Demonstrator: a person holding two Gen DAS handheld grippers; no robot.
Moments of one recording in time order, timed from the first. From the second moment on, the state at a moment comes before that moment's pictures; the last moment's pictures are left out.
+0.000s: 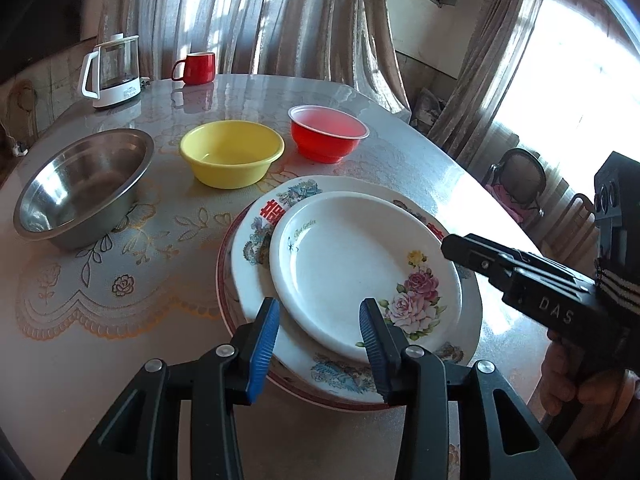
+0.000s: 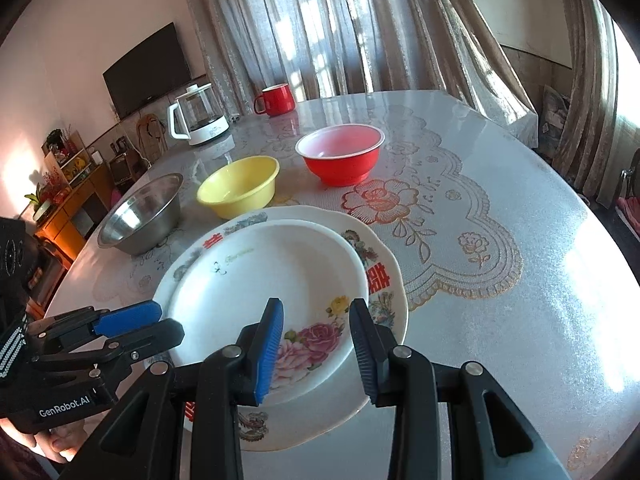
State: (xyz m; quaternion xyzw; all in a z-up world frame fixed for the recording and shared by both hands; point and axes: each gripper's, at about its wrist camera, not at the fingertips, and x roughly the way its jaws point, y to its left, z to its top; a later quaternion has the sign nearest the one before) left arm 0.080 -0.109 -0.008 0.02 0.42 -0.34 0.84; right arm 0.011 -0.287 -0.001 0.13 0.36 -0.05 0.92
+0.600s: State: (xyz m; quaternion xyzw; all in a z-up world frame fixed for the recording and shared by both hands) left arm 0.075 -0.073 -0.011 0.02 0.43 -0.27 0.86; right arm 0.037 -0.309 -0.023 0.16 0.39 -0.11 0.90
